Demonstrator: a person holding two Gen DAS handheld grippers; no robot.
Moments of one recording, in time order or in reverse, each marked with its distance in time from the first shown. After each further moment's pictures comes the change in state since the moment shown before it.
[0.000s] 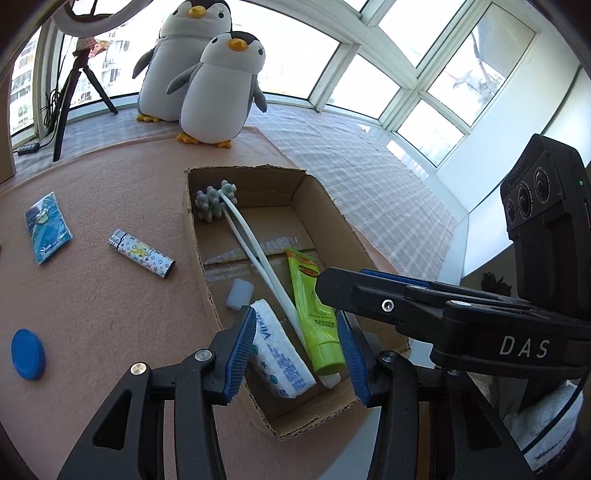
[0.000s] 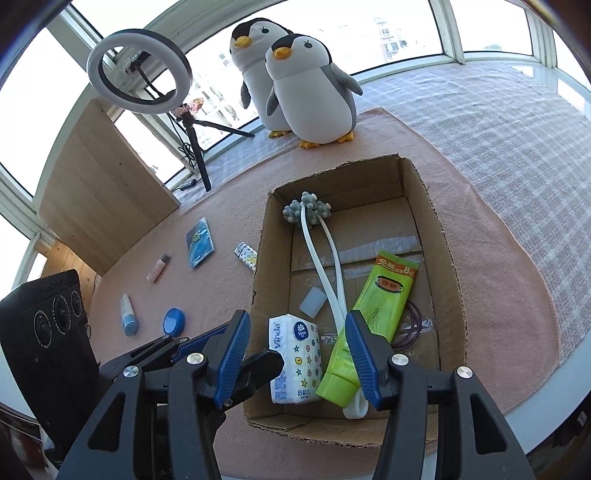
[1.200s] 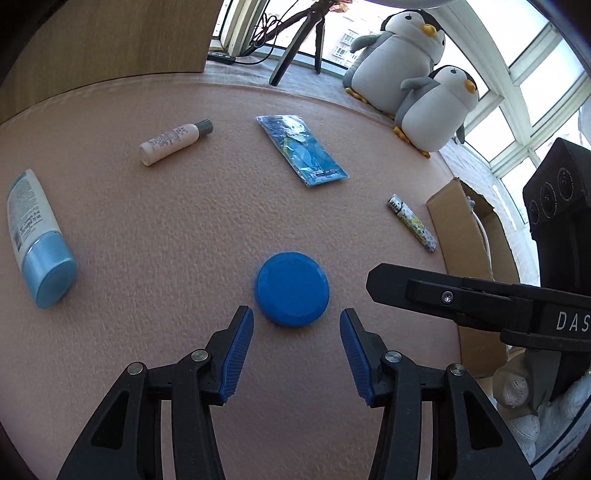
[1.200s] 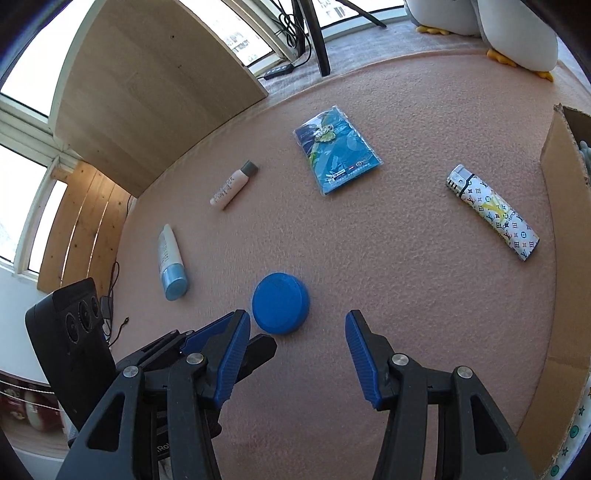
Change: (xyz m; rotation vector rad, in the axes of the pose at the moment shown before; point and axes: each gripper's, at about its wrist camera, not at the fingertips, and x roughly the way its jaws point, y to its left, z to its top) left arm -0.072 0.234 -0.066 -0.329 0.025 0.245; right arm 0.175 0.159 -0.012 -0.130 0.328 0.169
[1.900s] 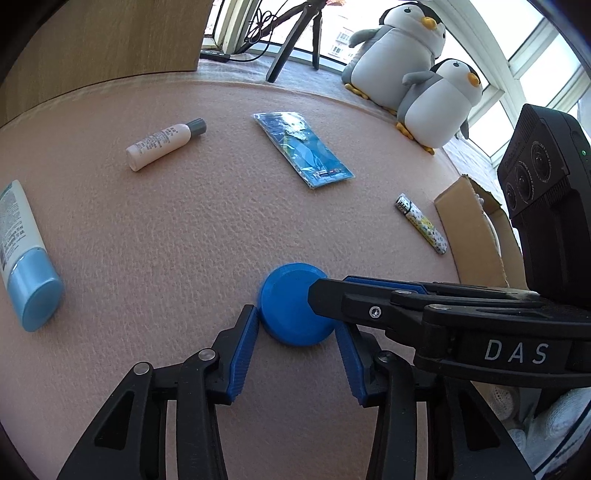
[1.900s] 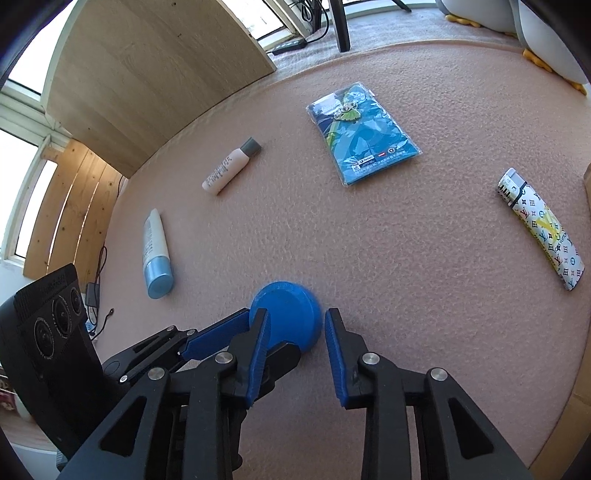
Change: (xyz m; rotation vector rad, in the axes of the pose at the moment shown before) left arm 0.018 -0.002 0.008 0.030 0.000 0.011; right arm 0.039 0.009 0.007 -0.049 0.056 -0.025
